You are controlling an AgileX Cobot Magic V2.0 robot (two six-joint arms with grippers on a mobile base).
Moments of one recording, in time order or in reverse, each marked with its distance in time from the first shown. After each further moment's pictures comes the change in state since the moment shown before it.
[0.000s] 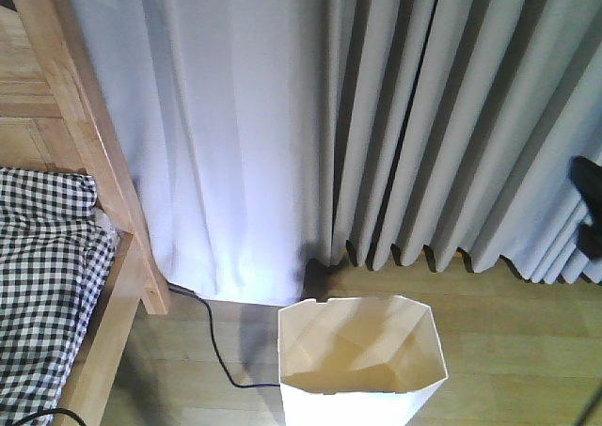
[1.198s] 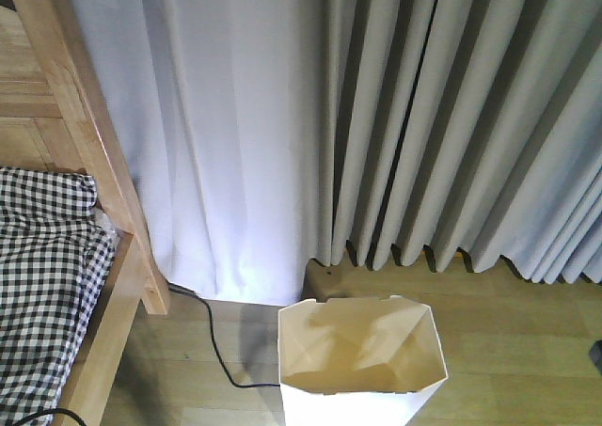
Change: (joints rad) left arm 0.000 0.000 0.000 0.000 0.000 0.000; right arm 0.088 -0.388 0.229 0.031 -0.063 0.001
